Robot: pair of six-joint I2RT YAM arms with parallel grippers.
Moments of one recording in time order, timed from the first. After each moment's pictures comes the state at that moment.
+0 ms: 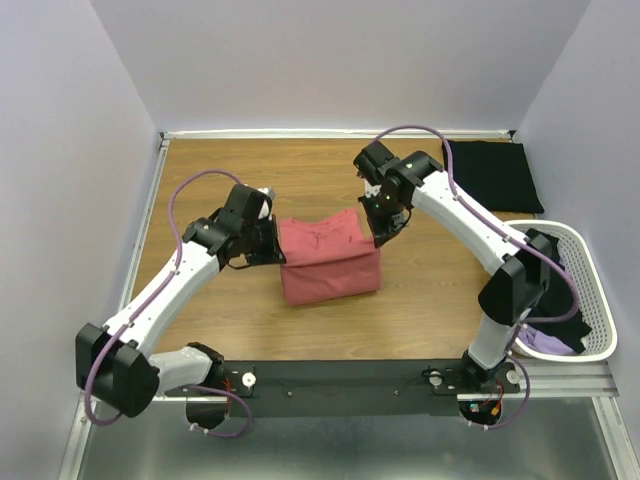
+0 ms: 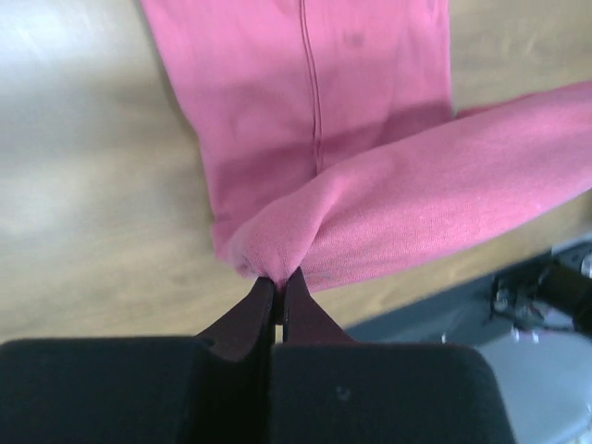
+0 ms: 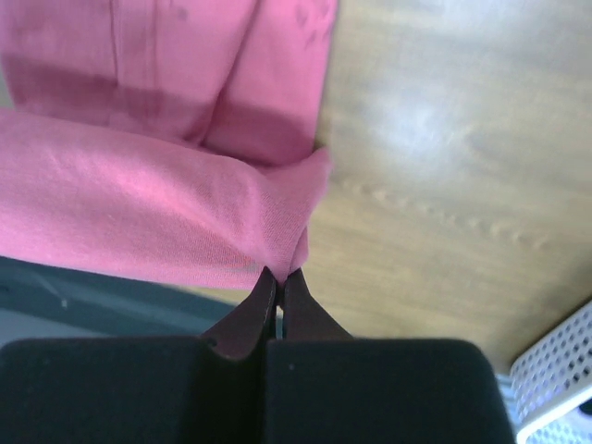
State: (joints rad) left arm -0.48 1.18 1.03 -0.80 0.17 -0.56; right arm 0.66 1.76 1.74 -1.30 0.02 0.33
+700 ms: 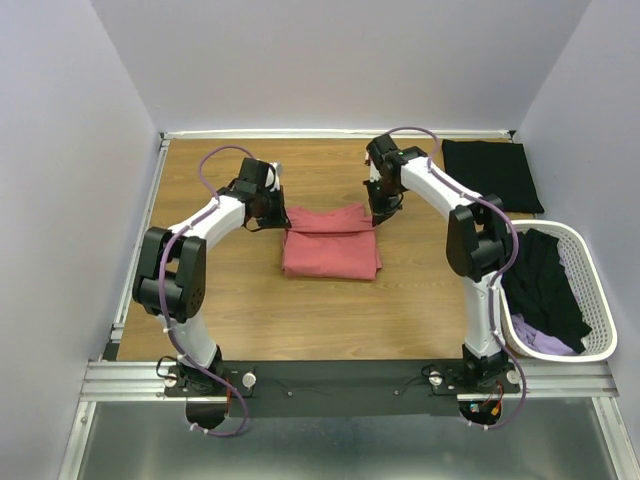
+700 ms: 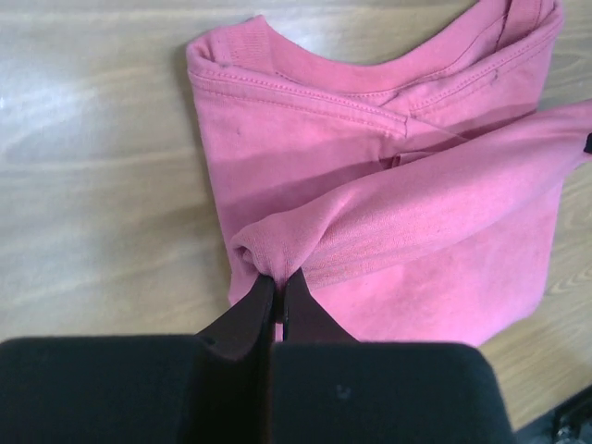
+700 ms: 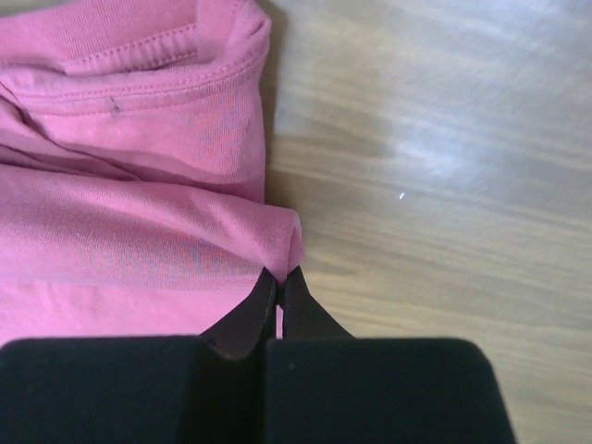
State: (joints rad) left arm -0.27 1.74 1.19 -0.38 0.28 -0.37; right arm 0.42 2.18 1.85 -0.98 -0.07 0.22
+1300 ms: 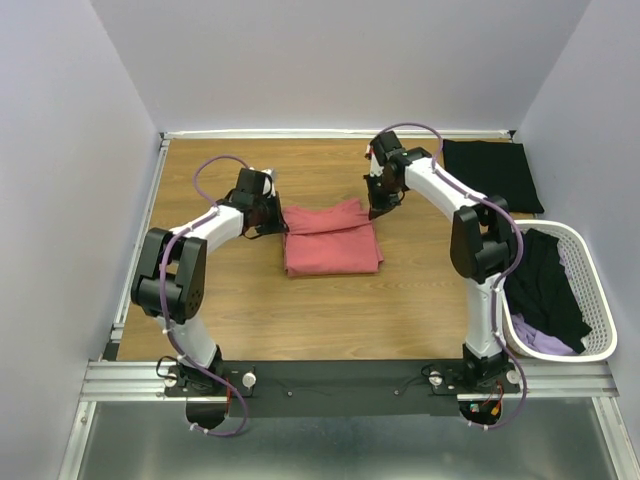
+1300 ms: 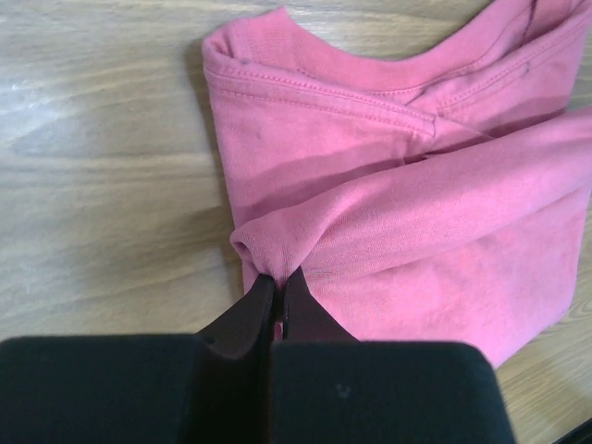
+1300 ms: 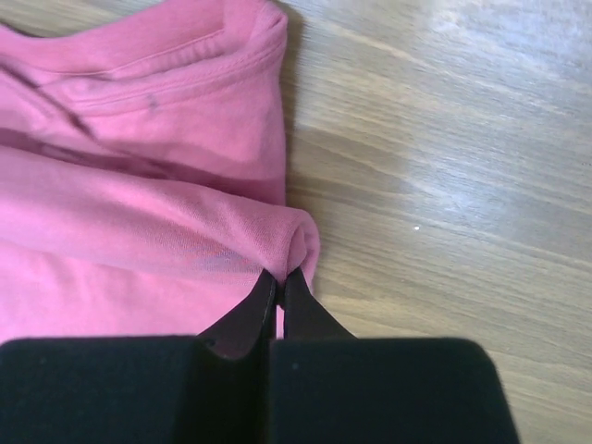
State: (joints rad) left arm -0.26 1.75 1.08 -0.22 0.26 -0.42; right arm 0.41 2.15 1.81 -0.86 -0.11 0.21
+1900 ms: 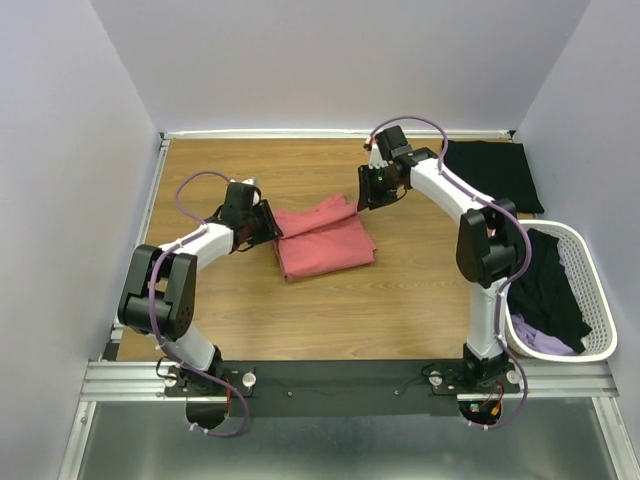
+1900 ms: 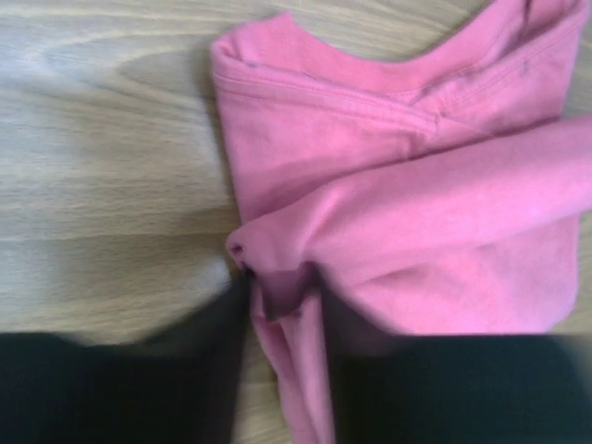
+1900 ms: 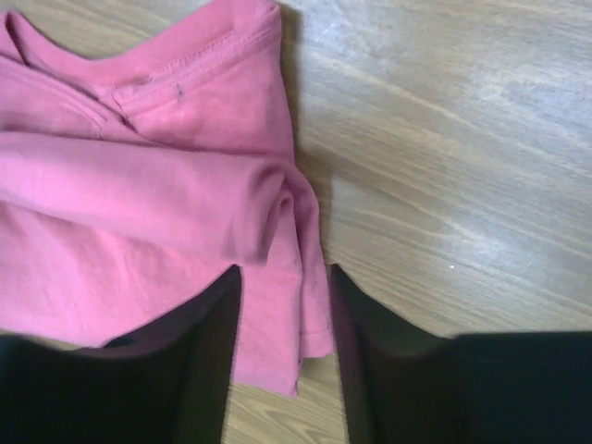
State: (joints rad) left arm -0.23 1.61 0.88 -0.09 0.18 -0.54; right arm 0.40 2.09 1.76 -0.73 -0.24 0.21
